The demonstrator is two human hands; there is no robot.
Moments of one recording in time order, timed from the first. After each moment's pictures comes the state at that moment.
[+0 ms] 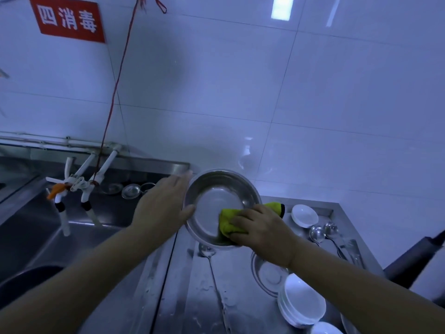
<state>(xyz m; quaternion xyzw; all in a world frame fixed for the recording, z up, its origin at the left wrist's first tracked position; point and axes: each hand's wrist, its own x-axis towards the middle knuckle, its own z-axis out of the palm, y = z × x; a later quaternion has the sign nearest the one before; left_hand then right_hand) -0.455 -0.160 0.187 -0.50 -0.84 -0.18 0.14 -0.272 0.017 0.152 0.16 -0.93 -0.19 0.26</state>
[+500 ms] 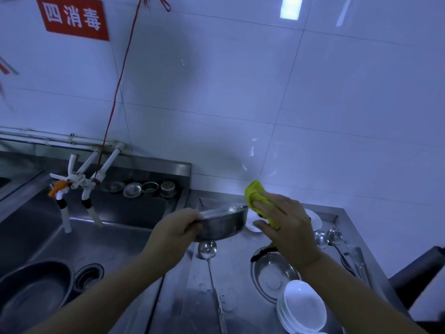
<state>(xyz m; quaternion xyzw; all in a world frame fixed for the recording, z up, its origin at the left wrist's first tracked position) -0.417 -0.159 0.155 -0.49 -0.76 -0.43 -0.07 -0.252 0.038 0.160 -0.06 -0.89 0.00 0.44</state>
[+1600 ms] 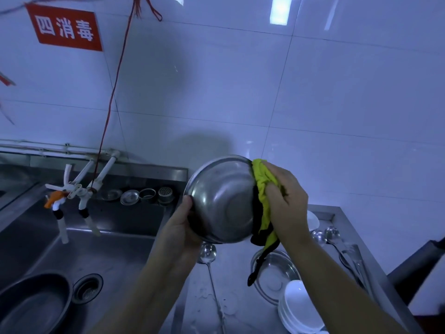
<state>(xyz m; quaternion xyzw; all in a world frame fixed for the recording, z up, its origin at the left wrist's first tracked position) -0.391 -0.133 0.180 -0.11 -0.36 -0.83 -0.41 -0.275 -0.001 0.221 -0.21 -0.77 0.34 0.49</state>
